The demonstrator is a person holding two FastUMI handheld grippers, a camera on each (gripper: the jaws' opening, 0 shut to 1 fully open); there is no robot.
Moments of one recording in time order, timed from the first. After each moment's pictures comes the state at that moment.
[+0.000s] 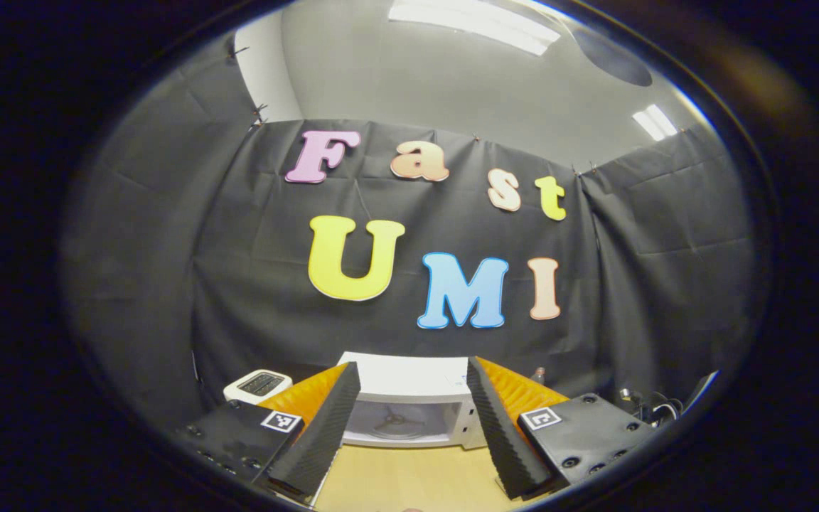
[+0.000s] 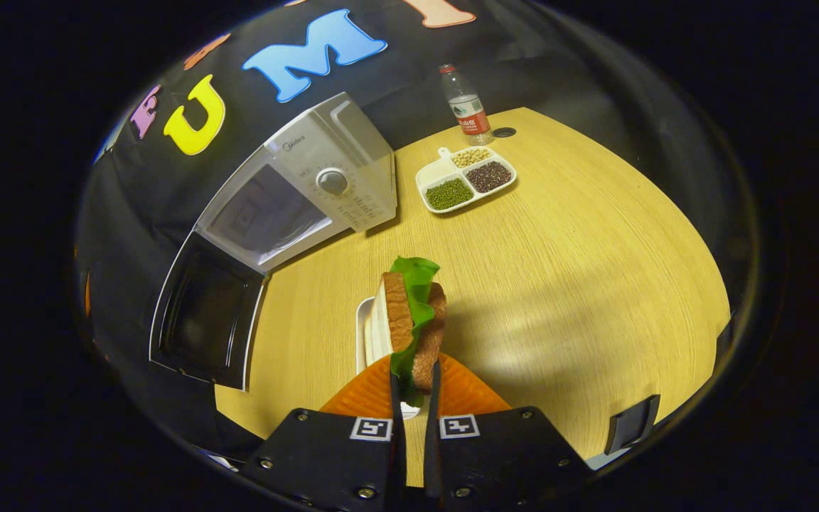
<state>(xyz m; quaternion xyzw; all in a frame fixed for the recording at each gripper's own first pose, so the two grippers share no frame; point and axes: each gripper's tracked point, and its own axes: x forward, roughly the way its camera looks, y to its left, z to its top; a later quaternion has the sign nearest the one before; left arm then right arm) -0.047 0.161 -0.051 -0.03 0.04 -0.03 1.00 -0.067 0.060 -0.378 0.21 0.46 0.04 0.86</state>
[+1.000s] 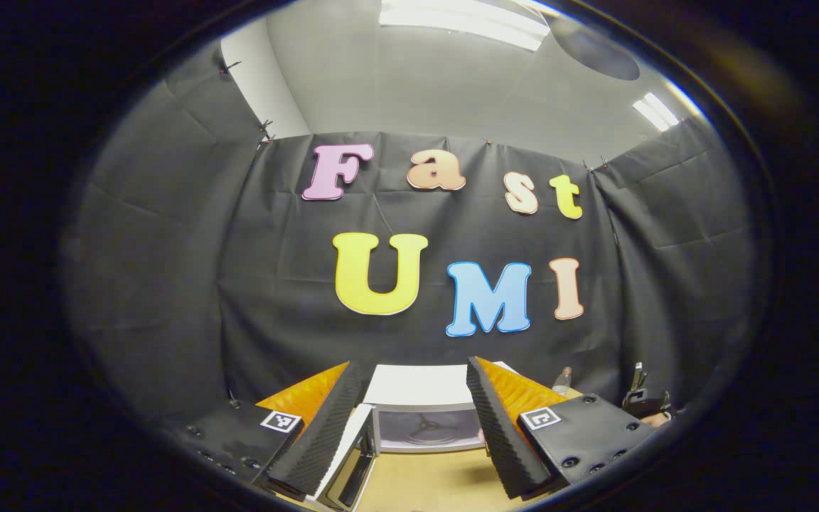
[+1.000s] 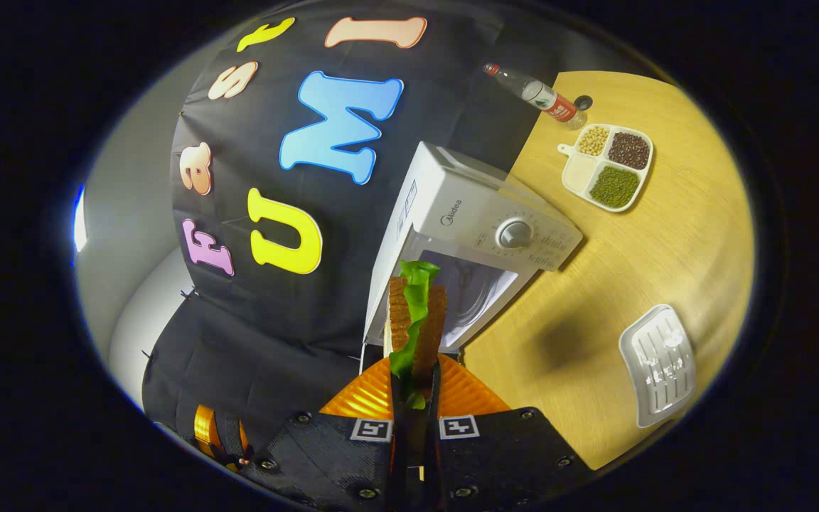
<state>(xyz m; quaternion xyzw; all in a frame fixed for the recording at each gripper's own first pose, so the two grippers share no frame) -0.060 0.222 -0.017 0.00 0.03 0.02 1.00 0.054 0.225 -0.259 0.53 0.30 0.16 0.78</state>
